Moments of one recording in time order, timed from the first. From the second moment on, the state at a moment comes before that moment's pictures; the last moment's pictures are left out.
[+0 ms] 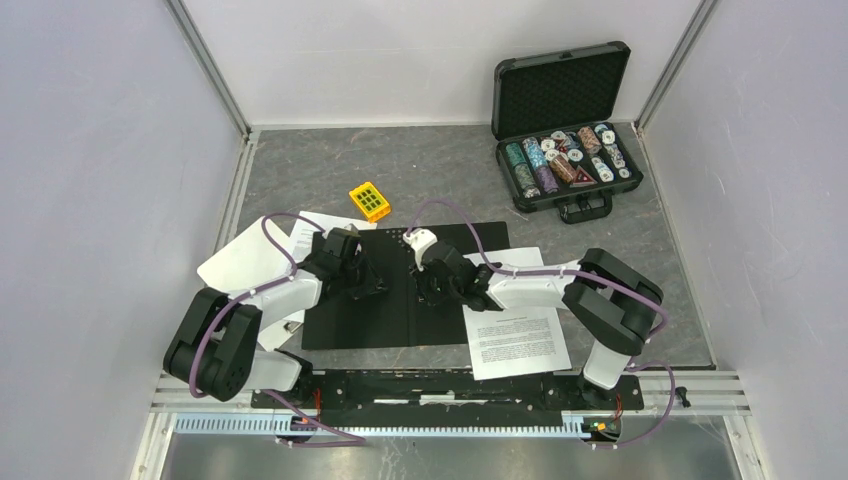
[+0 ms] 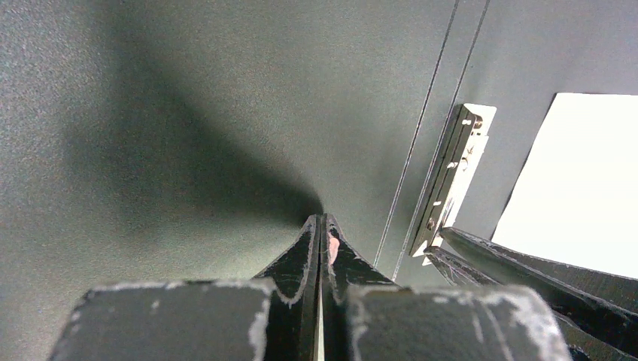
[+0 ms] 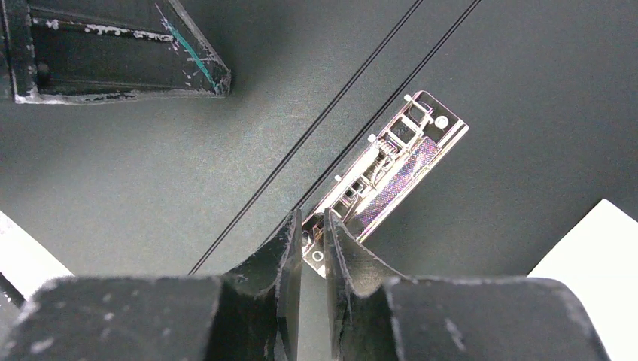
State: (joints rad) left arm -0.41 1.35 0.51 -0.10 0.14 -0.81; right arm 0.99 1.74 0.88 0.10 0.07 0.26
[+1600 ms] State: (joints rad) left arm -0.41 1.27 0.59 -0.23 0.19 -0.80; right arm 0.90 1.36 0.70 0.19 -0.13 -0.23
